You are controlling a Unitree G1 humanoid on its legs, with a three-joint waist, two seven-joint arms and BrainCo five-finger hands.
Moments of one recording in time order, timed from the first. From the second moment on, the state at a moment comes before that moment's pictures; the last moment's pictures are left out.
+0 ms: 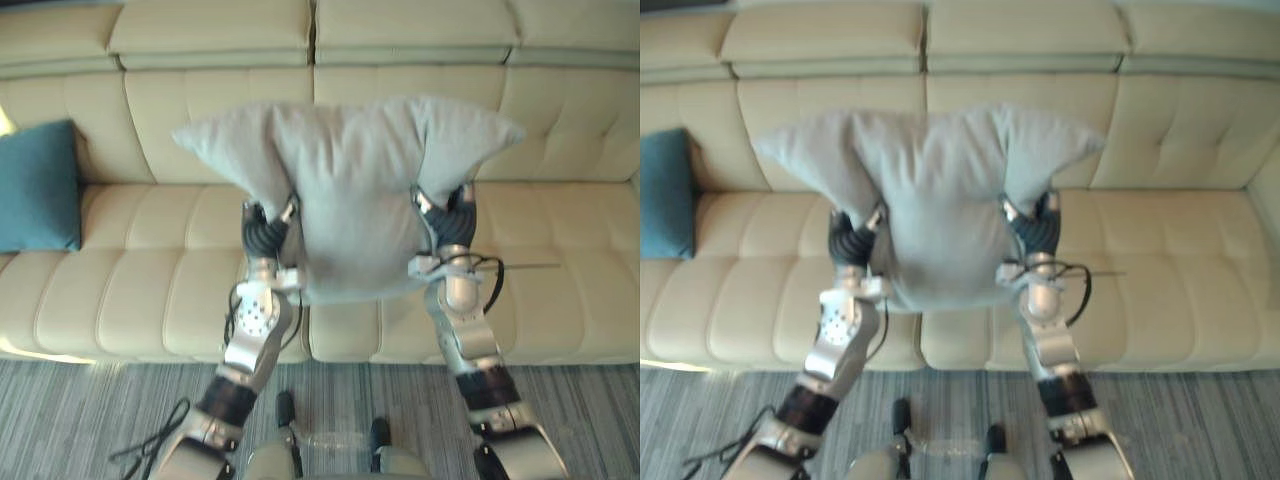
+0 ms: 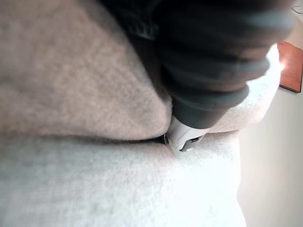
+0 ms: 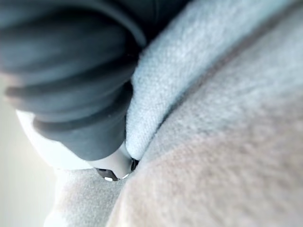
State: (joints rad) left arm -0.60 0.14 -0.25 0.20 -0.32 -0.34 0.54; right arm -0.64 -0.22 0.12 0.19 0.12 -0.26 -0.38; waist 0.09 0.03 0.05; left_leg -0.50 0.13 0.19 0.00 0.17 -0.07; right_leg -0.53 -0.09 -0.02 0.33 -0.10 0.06
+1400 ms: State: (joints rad) left arm -1.06 0.30 0.29 0.68 -0.48 -0.35 0.41; right arm -1.05 -0.37 -0.12 0.42 0.33 -0.33 -0.39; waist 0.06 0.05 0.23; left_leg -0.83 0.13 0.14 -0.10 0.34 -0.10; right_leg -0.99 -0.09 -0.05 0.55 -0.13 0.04
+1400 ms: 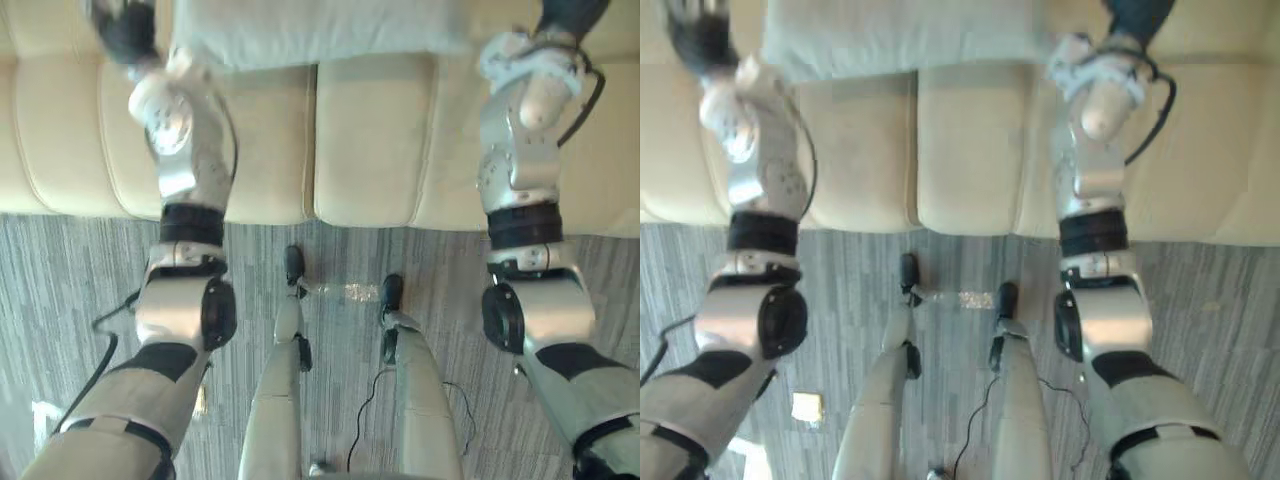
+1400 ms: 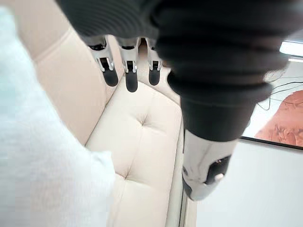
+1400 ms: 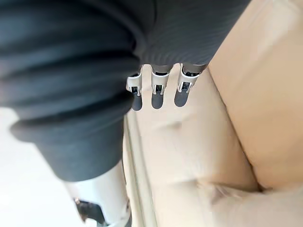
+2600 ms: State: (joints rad) left arm 0.09 0.01 0.18 0.99 -0.02 -0.20 0.04; right arm 0.15 0.00 -0.16 0.89 0.20 -0.21 0.02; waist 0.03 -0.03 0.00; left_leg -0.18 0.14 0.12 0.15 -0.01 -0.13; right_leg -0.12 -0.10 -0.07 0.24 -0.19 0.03
